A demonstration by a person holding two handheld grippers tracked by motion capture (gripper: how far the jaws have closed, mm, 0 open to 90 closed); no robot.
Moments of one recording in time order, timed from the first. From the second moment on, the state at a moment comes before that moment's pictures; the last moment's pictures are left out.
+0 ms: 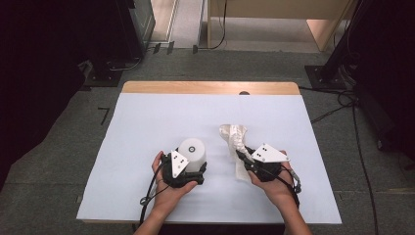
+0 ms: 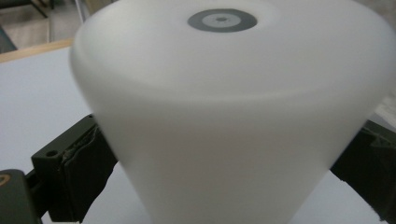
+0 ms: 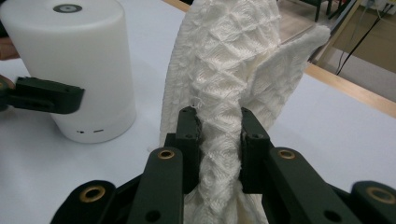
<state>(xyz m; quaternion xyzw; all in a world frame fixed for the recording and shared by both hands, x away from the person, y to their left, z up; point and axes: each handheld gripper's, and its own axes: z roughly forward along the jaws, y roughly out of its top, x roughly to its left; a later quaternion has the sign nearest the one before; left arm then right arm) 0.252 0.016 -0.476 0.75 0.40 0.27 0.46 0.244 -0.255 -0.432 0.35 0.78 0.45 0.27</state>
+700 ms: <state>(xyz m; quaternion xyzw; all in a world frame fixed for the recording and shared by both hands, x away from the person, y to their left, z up) 0.262 0.037 -0.444 0.76 0.26 0.07 0.59 0.214 -0.211 -0.404 0.25 0.78 0.51 0.27</state>
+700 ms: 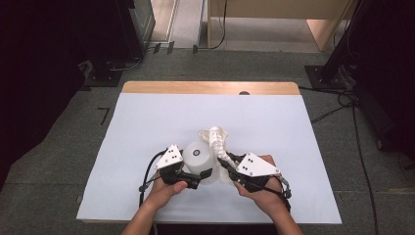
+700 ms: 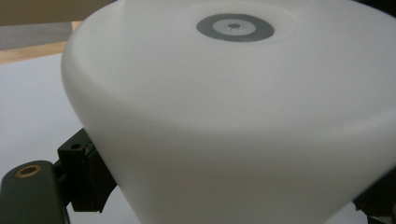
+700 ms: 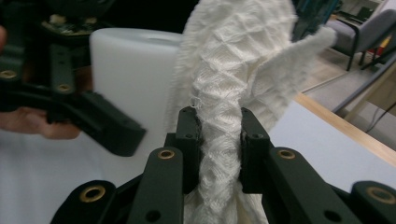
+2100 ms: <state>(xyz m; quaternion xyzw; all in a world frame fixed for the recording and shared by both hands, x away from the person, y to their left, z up) 0.268 0.042 -0.480 0.80 0.25 0.15 0.52 0.241 -0.240 -0.429 0.32 0.81 0.43 0.22</state>
